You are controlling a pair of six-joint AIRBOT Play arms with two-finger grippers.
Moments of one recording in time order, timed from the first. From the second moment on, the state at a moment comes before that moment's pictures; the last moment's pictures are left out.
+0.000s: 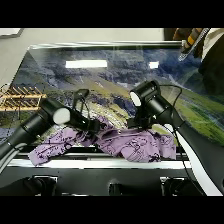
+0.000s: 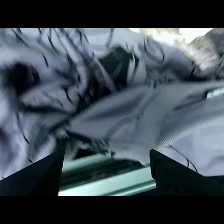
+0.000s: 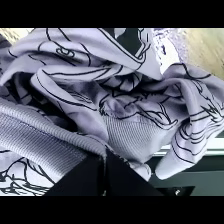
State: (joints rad) left arm -0.74 -1.24 1.19 1.49 -1.25 -2.11; right arm 0.60 -1.40 1.41 -1.67 1.76 2.02
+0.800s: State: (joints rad) left arm -0.89 -1.33 1.20 1.65 -1.22 -2.33; right arm 0.60 -1.40 1.41 -1.67 1.71 2.04
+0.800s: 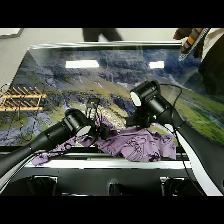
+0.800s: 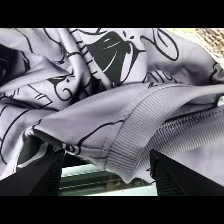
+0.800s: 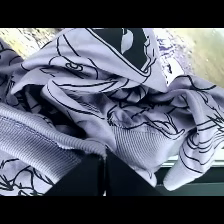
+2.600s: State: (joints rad) left arm -0.65 -1.34 2.07 1.68 -1.63 -2.06; right arm 0.60 -1.28 2.09 -1.76 1.72 2.00
